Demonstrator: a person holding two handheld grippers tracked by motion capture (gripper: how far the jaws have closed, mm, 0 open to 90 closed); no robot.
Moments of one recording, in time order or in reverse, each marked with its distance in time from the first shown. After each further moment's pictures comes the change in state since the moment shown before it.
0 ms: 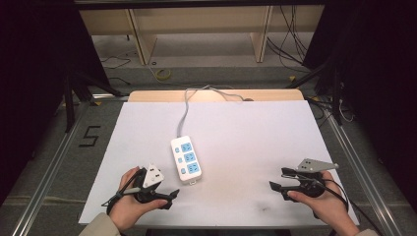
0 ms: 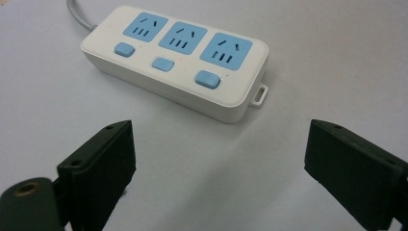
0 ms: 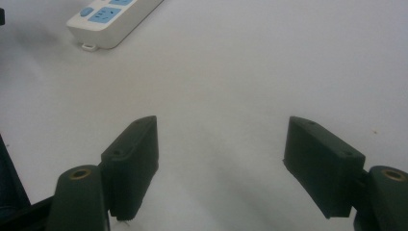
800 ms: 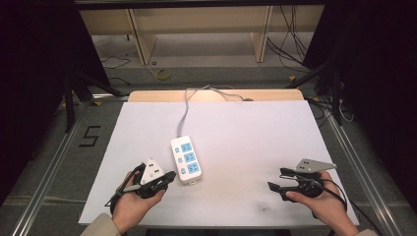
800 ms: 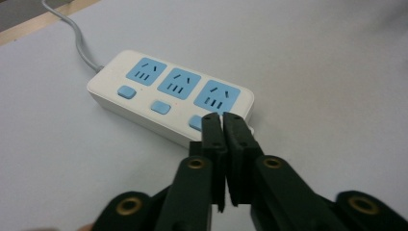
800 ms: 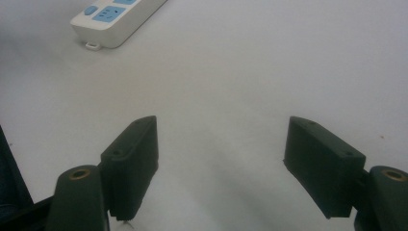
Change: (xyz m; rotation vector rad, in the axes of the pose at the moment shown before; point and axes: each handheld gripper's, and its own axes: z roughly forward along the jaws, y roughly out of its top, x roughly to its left) left arm -0.002 0.021 -0.009 -0.096 -0.008 -0.034; right arm 0.003 0.002 0.002 0.002 0.006 -0.014
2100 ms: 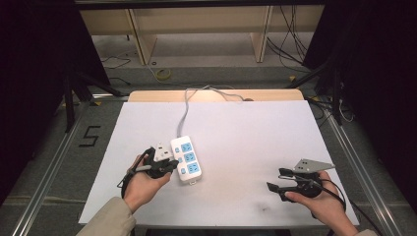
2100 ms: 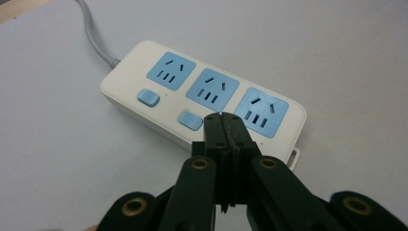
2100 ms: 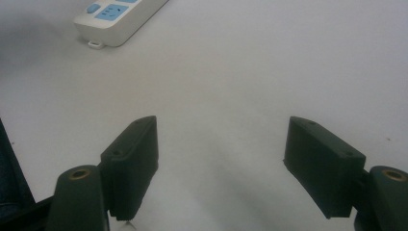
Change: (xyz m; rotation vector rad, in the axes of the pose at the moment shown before) left arm 0.024 0.023 0.039 0.120 0.031 -0.029; right arm 0.001 0.001 0.002 0.007 0.007 -0.006
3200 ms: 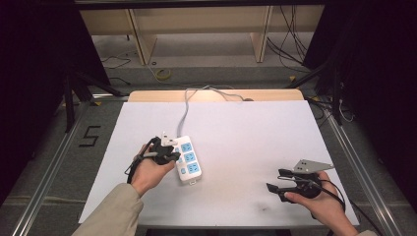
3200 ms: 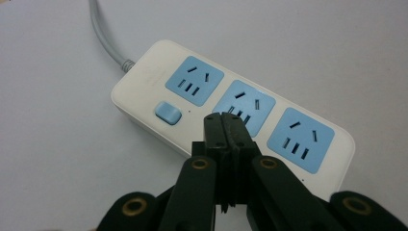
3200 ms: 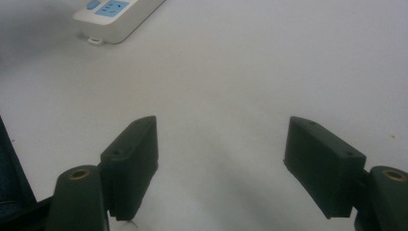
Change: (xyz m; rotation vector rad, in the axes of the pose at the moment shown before) left arm 0.018 0.020 0.029 0.071 0.017 -0.052; right arm 0.001 -0.001 0.001 0.007 0.000 0.004
